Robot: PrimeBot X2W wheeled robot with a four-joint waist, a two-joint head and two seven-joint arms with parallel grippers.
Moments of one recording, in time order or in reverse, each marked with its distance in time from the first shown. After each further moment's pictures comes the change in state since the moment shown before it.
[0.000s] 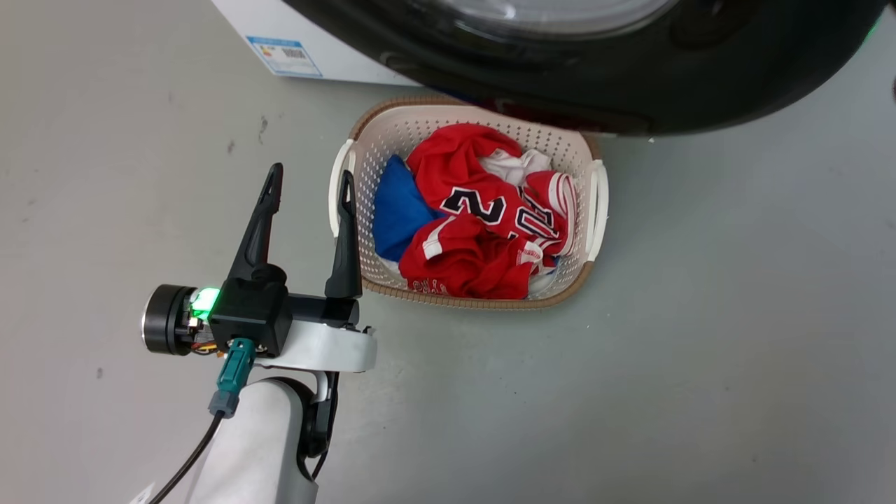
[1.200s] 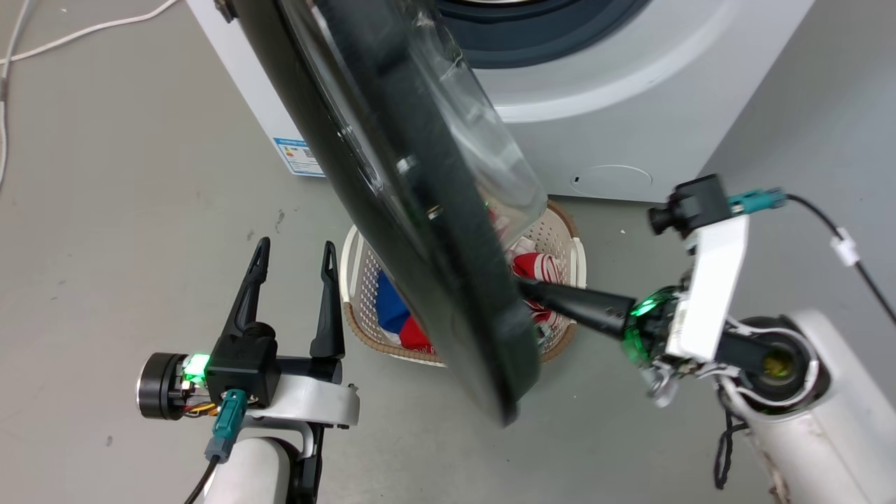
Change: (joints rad) left arm 0.140 0.001 0.046 0.014 0.015 -0.007 0.000; right arm 0.509 0.187 0.292 -0.394 0.045 0.000 0.145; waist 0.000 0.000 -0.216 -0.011
